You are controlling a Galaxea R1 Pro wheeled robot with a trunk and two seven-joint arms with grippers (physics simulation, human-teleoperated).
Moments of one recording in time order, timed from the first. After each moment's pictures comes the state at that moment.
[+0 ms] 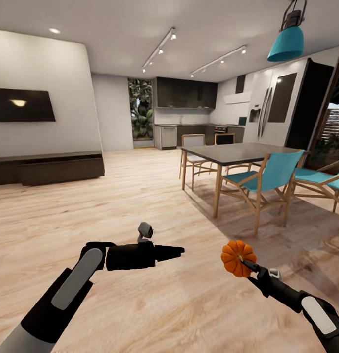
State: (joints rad) left arm -0.53 0.17 -0.42 -1.53 1.28 1.05 -0.43; right arm -0.45 -0.34 -0.13 -0.66 -0.98 0.69 0.60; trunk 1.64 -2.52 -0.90
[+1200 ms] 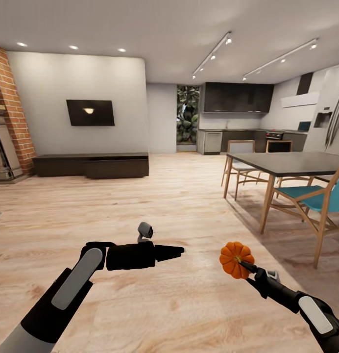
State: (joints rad) left arm -0.53 0.17 -0.42 -1.53 1.28 1.05 -0.43; right arm -0.45 -0.32 -0.13 -0.66 -0.98 0.69 0.56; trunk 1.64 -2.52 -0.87
